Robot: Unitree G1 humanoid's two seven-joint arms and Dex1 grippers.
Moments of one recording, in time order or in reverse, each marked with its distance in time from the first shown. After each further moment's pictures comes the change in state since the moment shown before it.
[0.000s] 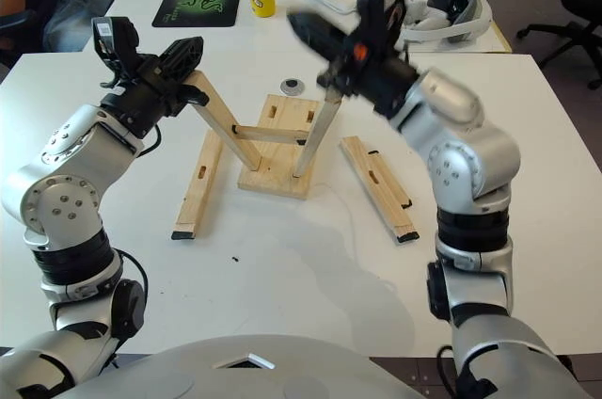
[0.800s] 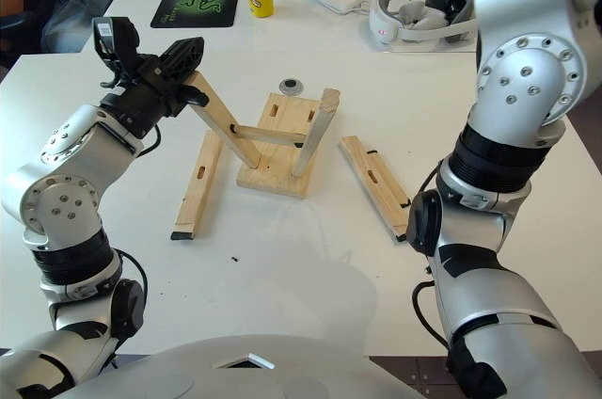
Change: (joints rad) left arm 0.001 0.000 -0.005 0.003 0.004 0.002 -0.015; right arm -0.304 0.114 -0.172 0.069 0.102 -0.117 -0.104
